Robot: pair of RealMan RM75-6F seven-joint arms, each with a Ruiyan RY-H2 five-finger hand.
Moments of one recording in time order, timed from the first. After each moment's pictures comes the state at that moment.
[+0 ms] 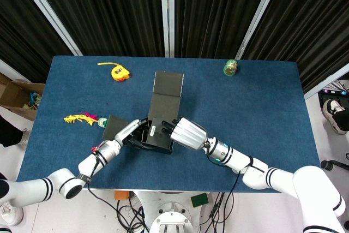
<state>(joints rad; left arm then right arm) -0.75 -1.56 -0.04 -1.36 1.49 0.87 -1.09 0.90 -1.77 0.06 -1.01 -1.89 1.33 -0.16</state>
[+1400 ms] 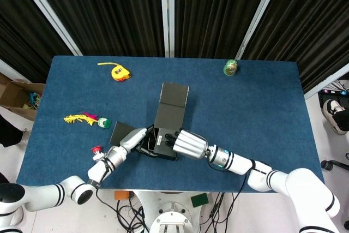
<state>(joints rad) -0.71 -1.69 -0.05 -1.30 1.42 0.85 -0.62 0.89 -1.81 -0.07 -0.89 -1.93 1.34 -0.14</state>
